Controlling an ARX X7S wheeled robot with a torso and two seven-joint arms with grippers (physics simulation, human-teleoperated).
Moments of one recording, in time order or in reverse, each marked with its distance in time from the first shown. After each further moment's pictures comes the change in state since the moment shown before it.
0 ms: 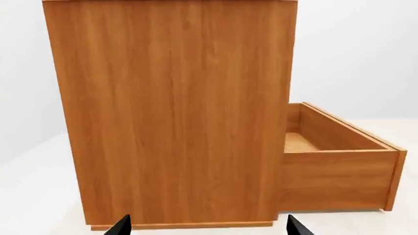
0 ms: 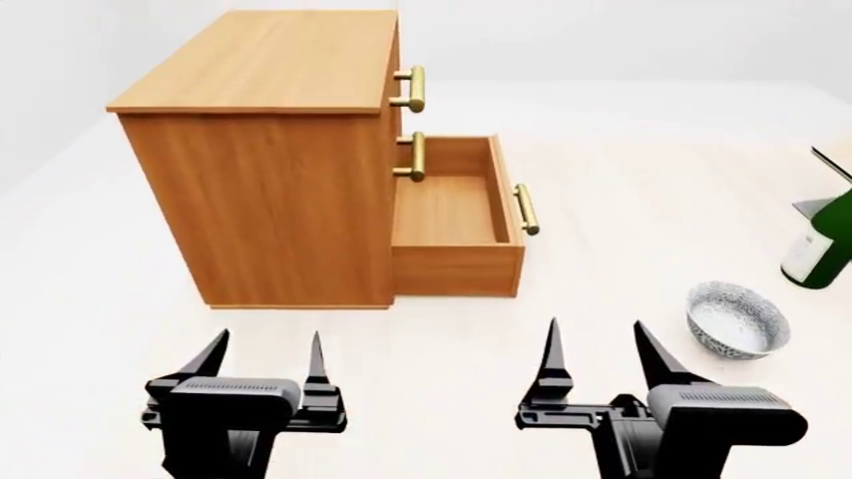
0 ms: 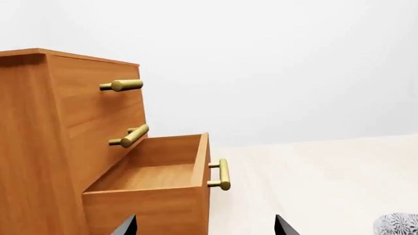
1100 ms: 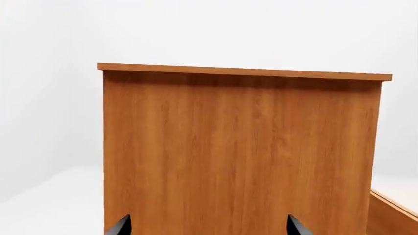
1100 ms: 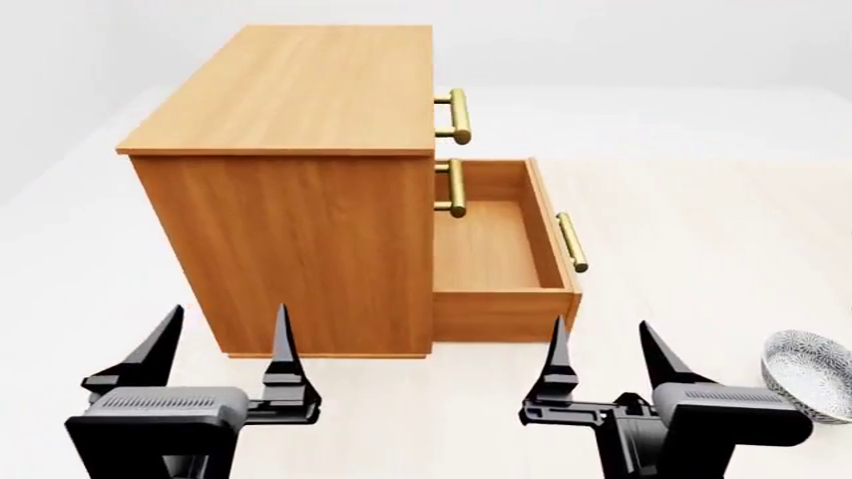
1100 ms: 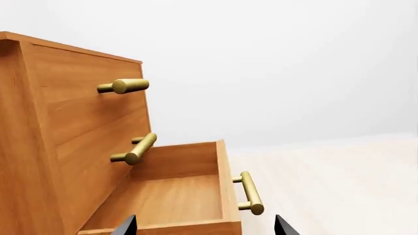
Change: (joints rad) left arm 0.055 -0.059 -0.037 0.158 -0.066 0.100 -0.048; right arm 0.010 0.038 -0.026 0.015 0.040 -0.023 0.062
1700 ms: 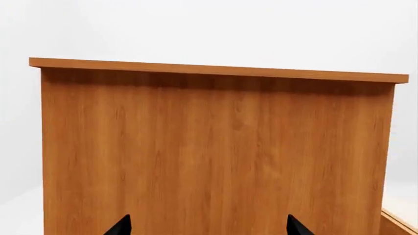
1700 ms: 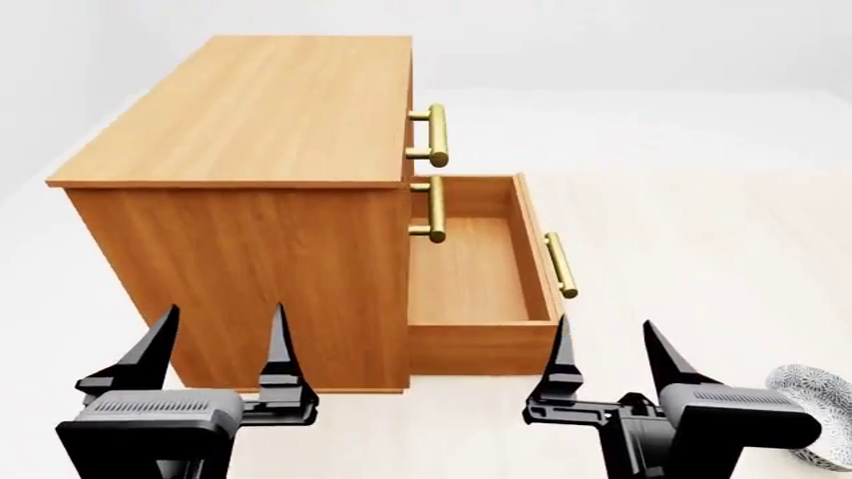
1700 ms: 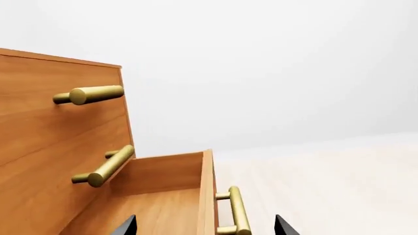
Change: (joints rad) left arm 0.008 -0.016 0.007 0.012 -0.011 0.016 -0.020; right arm -0.002 0.022 -0.007 -0.005 0.031 -0.017 0.021
